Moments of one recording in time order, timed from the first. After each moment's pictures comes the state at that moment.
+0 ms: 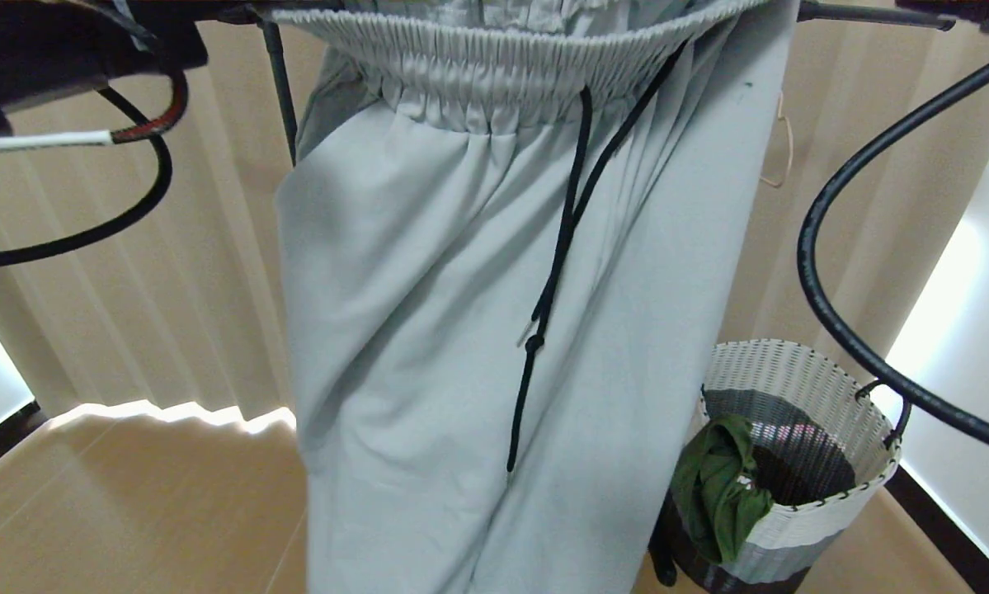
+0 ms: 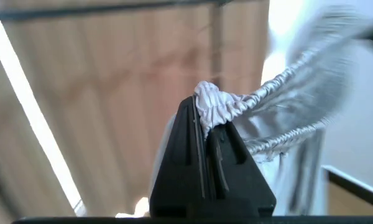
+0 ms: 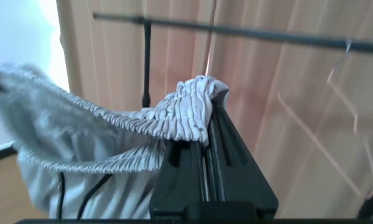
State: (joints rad) left arm -0.56 1.35 -1.31 -0.20 -0.08 0.03; right arm 0.65 1.44 -1.46 -0.16 -0.05 -0.01
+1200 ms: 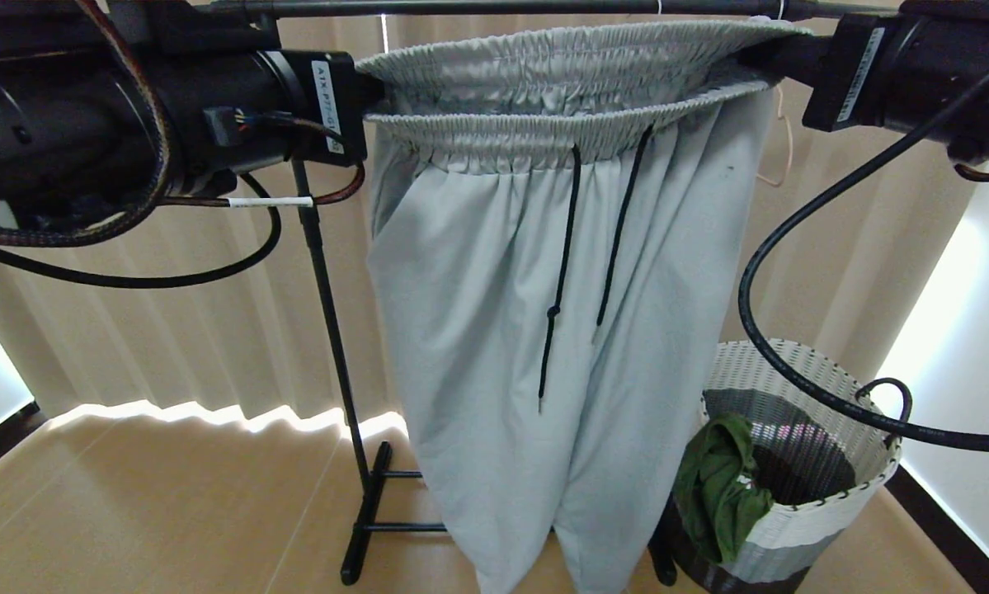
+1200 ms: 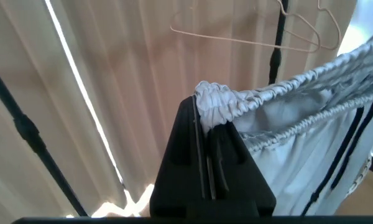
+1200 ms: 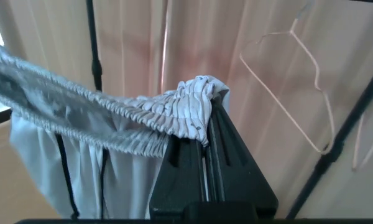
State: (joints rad) left arm -0.58 1.53 -1.35 -0.24 0.15 0.09; right arm 0.50 1.49 -1.37 -0.20 -0.06 -0.03
